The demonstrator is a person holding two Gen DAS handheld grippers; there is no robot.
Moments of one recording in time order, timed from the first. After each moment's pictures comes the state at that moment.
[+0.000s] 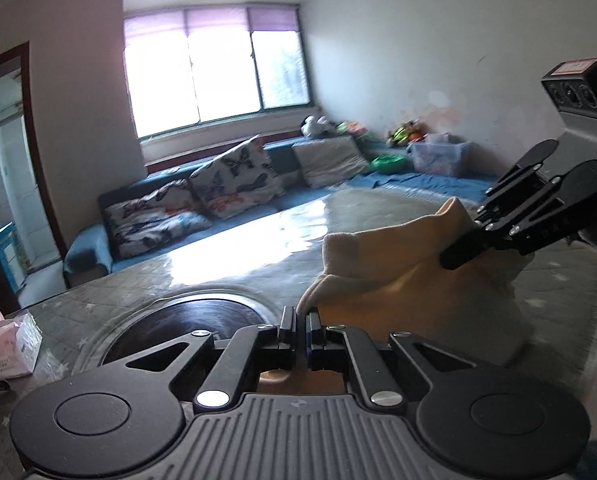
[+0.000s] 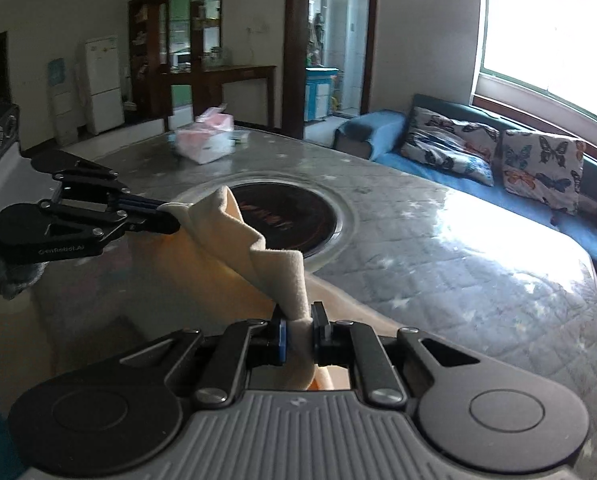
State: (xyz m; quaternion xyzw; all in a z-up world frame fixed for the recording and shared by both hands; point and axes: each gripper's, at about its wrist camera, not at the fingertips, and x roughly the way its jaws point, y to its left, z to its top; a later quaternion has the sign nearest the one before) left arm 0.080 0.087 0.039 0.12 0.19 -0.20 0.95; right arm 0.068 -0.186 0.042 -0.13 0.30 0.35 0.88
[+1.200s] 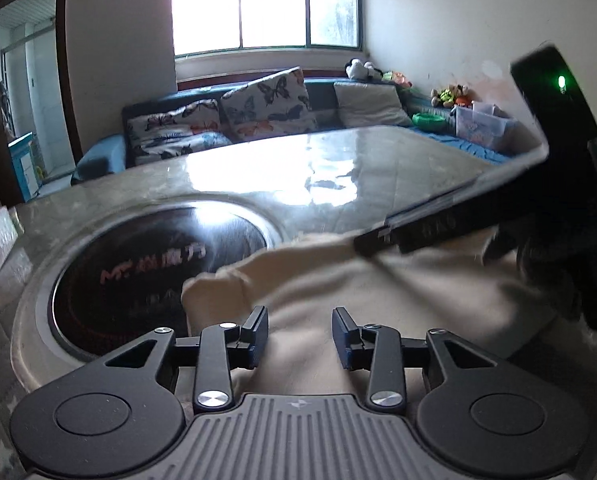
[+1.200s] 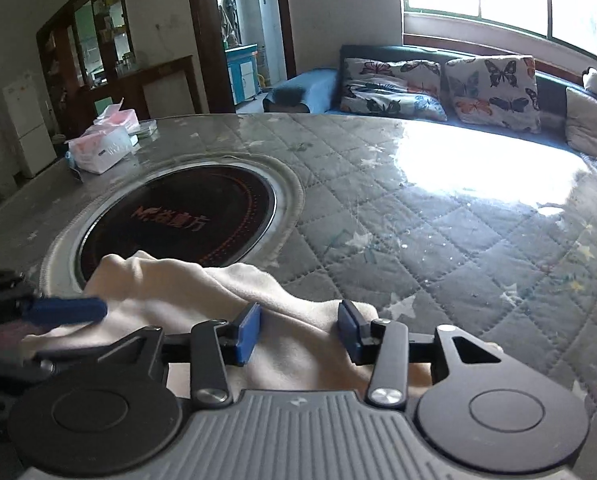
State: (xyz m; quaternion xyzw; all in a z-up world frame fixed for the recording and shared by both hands) left arm 0.106 0.072 -0.018 0.06 0.30 -0.14 0.94; right arm 0.174 -0.140 -0.046 -0.05 0.36 0.26 0.90
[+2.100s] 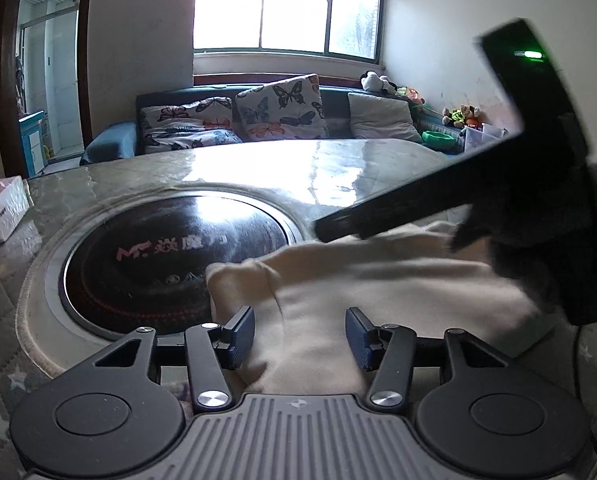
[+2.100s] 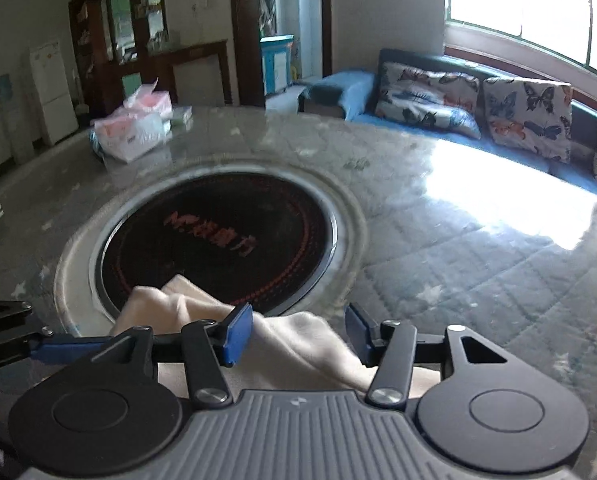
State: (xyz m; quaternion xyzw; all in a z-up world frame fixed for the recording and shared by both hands) left arm 0.096 0.093 -0.014 0.01 0.29 -0.13 0.95; right arm 0.180 -0.087 -0.030 -0.09 0.34 0.30 0.89
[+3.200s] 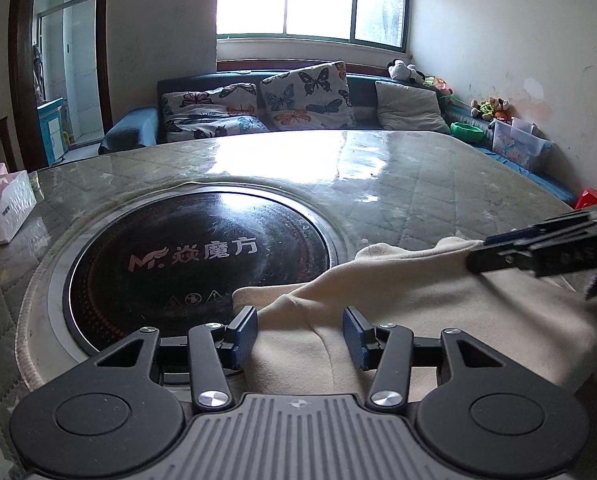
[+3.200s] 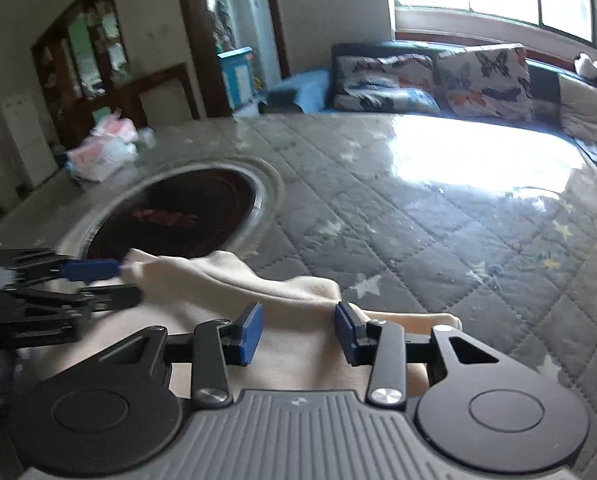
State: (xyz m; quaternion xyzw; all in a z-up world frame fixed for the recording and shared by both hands) left arm 0.138 0.097 -0.023 0.01 0.31 -0.09 0.95; right arm 0.170 -0.174 -0.043 -0.02 0.37 0.26 0.89
